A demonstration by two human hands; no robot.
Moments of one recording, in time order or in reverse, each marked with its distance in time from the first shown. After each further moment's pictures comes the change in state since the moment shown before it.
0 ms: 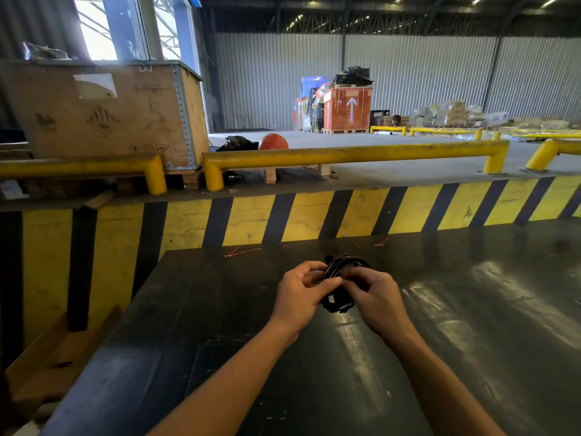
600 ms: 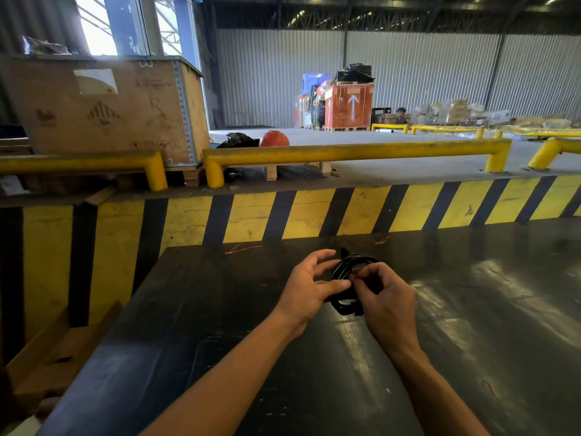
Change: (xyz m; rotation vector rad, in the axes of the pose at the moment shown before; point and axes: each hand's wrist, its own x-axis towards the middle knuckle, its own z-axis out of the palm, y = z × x) left_hand 0.002 0.011 0.002 -0.092 -0.153 -0.081; right_hand -0.017 -0.005 0.001 0.007 0.271 -0.110
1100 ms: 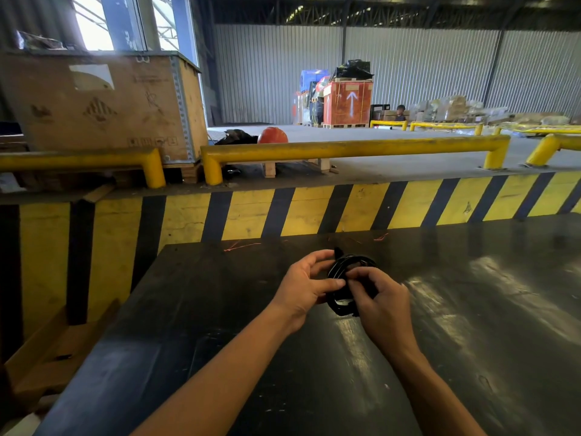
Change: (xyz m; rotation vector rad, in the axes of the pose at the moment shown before) left_hand 0.003 -0.002 -0.004 -0.068 -0.021 -0.076; right_hand -0.005 0.007 0.004 -0.047 -0.046 -0.053
